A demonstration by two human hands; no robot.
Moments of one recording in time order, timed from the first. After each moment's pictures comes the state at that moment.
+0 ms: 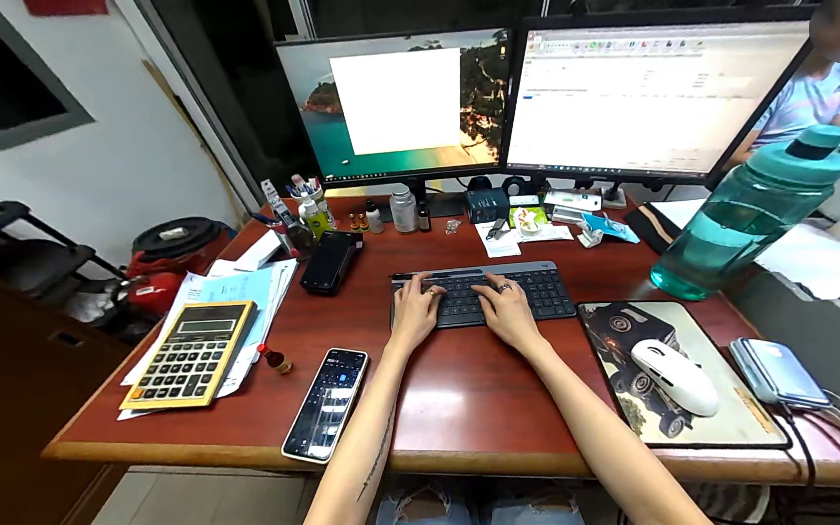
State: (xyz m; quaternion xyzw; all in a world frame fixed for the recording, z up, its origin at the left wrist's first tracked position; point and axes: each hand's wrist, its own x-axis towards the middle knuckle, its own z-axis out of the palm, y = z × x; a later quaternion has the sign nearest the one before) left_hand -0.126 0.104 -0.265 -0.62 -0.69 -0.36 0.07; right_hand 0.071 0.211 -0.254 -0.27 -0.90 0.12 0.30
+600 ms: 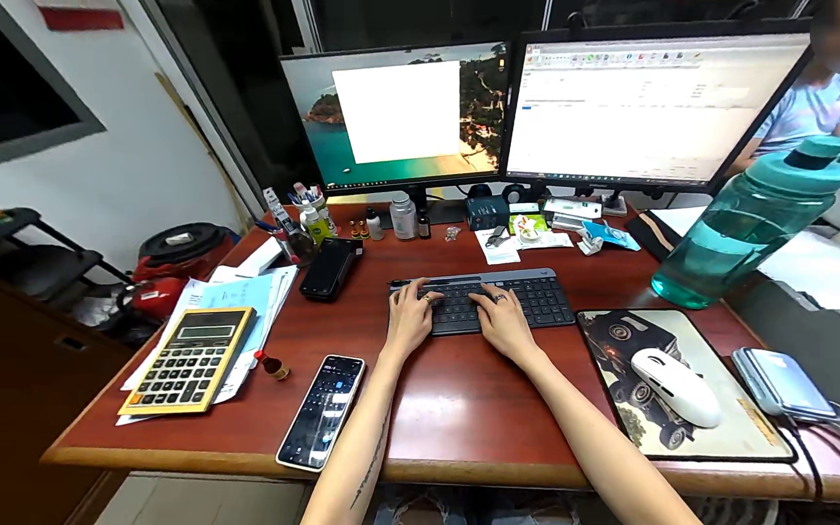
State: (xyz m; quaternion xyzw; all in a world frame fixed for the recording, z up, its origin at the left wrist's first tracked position) left_hand -0.131 0.104 -0.266 -0.62 -0.70 -0.34 0.10; right_hand 0.069 0.204 -0.253 -0.29 -0.91 0.15 0.26
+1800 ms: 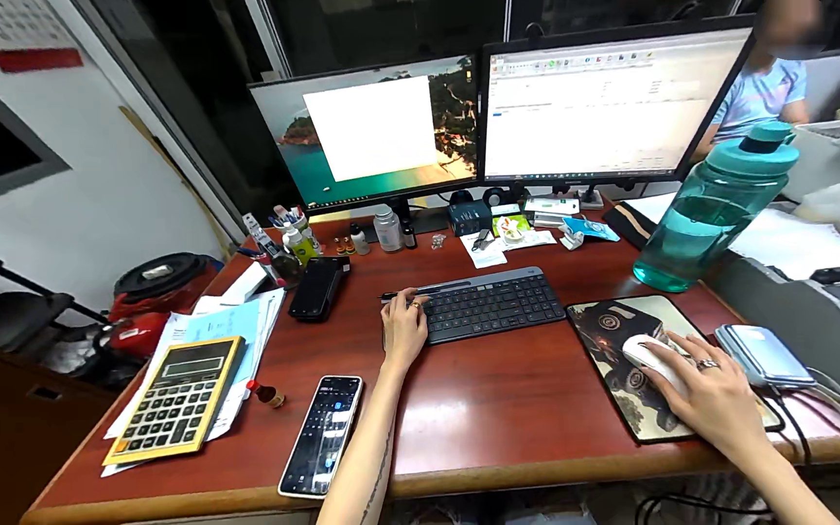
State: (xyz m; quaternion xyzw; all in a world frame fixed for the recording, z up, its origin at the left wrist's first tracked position) left_hand -0.125 0.113 -0.270 -0.58 -0.70 -0.40 0.14; right_hand 0.355 0.191 -0.273 -0.40 -0.85 -0.09 0.34
